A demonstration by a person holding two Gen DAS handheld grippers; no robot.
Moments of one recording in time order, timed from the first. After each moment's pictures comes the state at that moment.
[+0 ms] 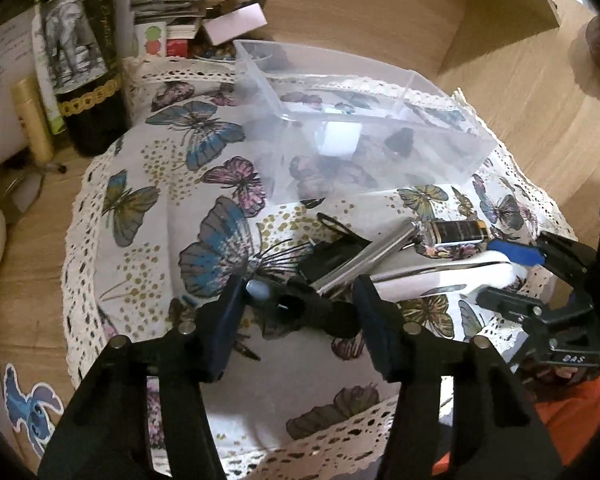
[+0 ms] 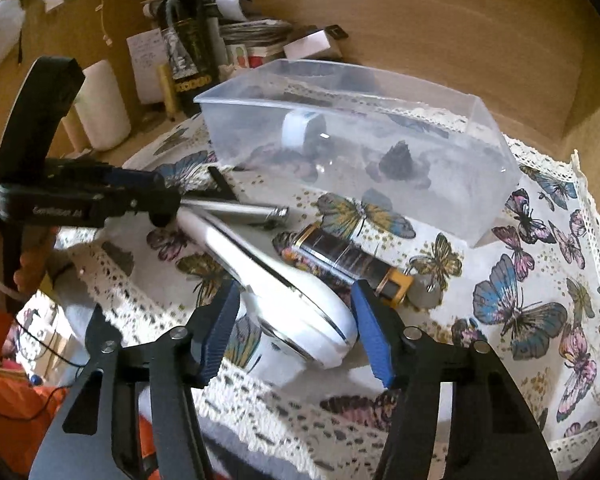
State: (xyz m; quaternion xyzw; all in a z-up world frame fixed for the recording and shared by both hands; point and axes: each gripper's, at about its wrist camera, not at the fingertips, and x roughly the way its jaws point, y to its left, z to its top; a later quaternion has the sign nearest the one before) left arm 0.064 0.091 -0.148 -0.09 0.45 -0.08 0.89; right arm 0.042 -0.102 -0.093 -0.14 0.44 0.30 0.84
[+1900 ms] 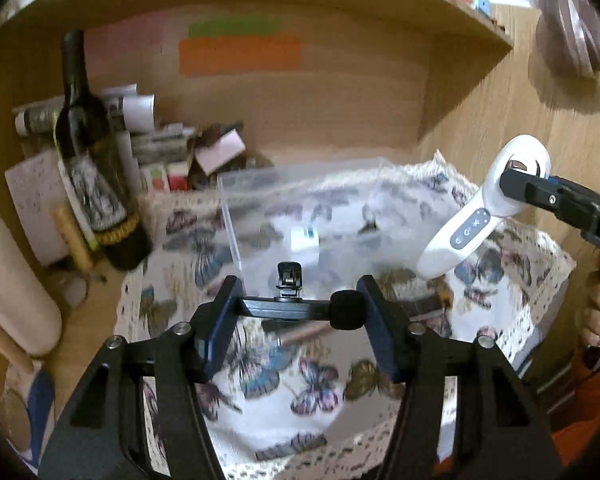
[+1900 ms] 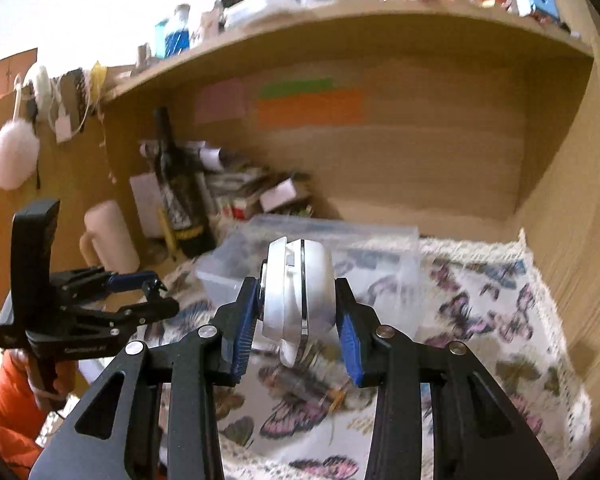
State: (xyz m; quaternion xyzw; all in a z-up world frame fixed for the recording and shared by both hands) left arm 0.048 0.046 -0.062 -0.02 0.31 -0.04 0.95; right arm 0.051 -0.135 0.017 -0.05 0.26 0.28 0.92
